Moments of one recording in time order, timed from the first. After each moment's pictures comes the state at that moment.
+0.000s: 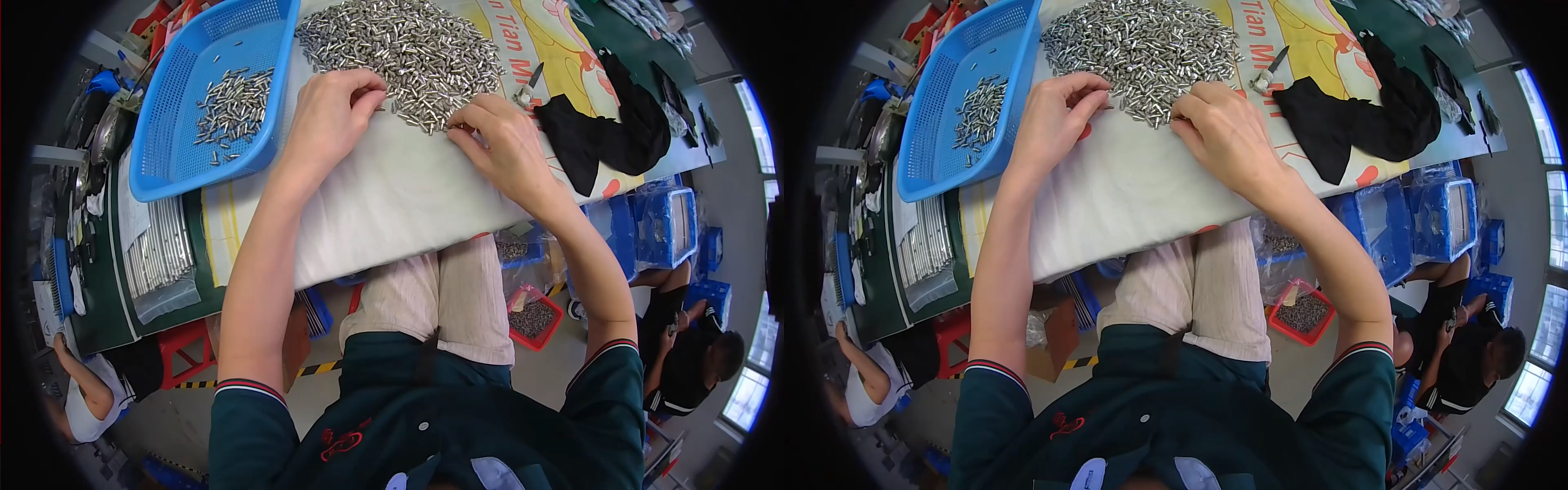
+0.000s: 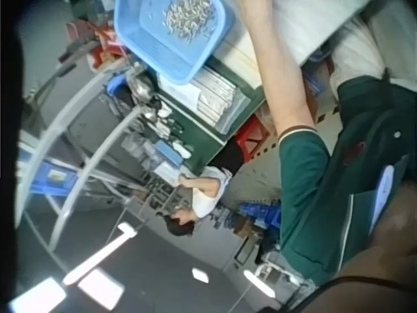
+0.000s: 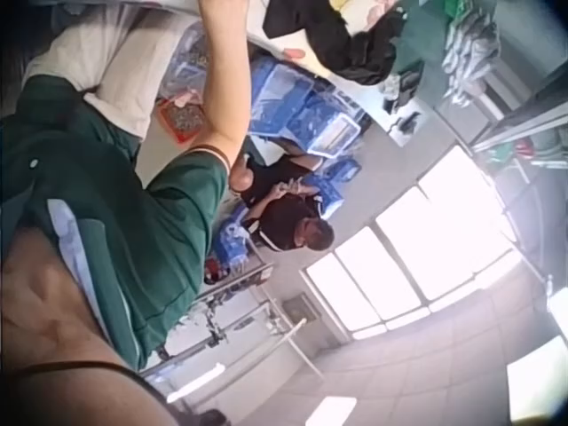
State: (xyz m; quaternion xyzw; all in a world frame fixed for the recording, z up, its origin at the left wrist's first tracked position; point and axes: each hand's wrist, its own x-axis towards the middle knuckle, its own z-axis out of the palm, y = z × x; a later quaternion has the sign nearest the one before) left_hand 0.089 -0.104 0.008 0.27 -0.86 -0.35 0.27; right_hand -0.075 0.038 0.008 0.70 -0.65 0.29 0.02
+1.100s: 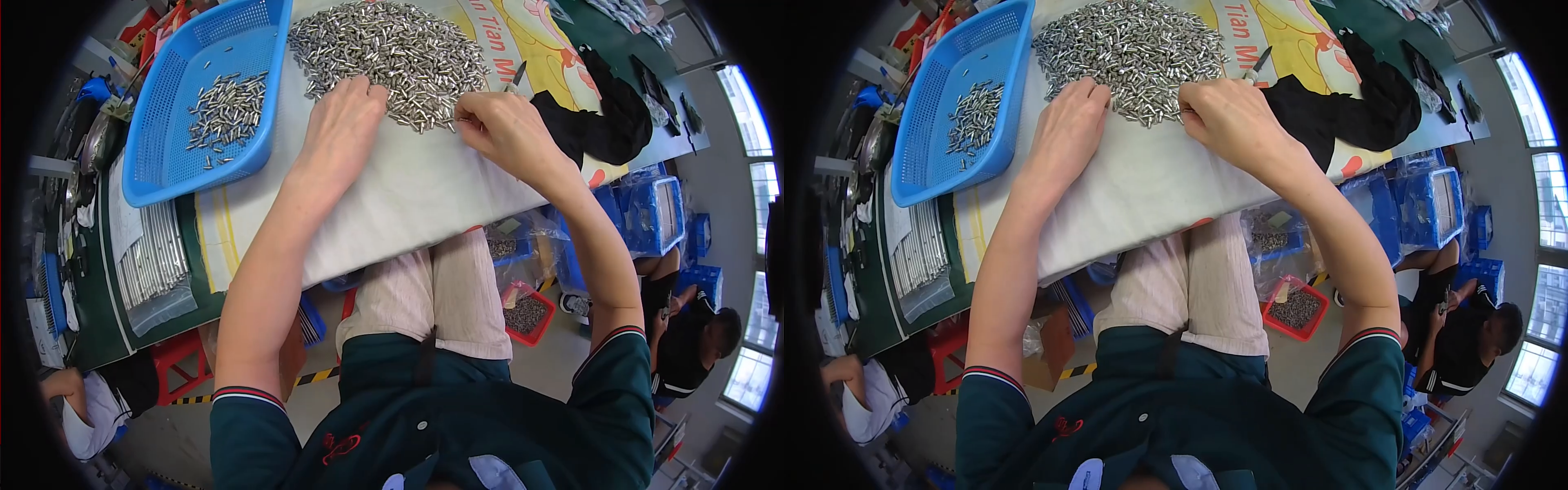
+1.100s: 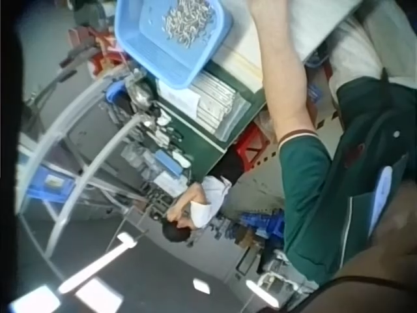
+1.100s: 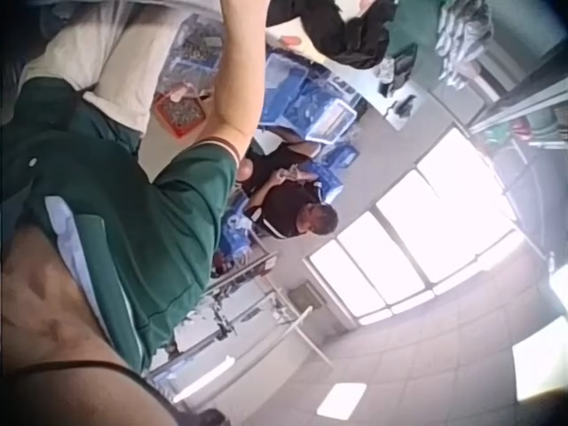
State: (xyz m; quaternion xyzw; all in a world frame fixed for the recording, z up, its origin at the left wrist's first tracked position) left_hand 0.085 -0.092 -0.005 0.19 -0.95 -0.04 0.25; right_hand -0.085 0.038 0.032 0.71 -0.68 0.18 0.00
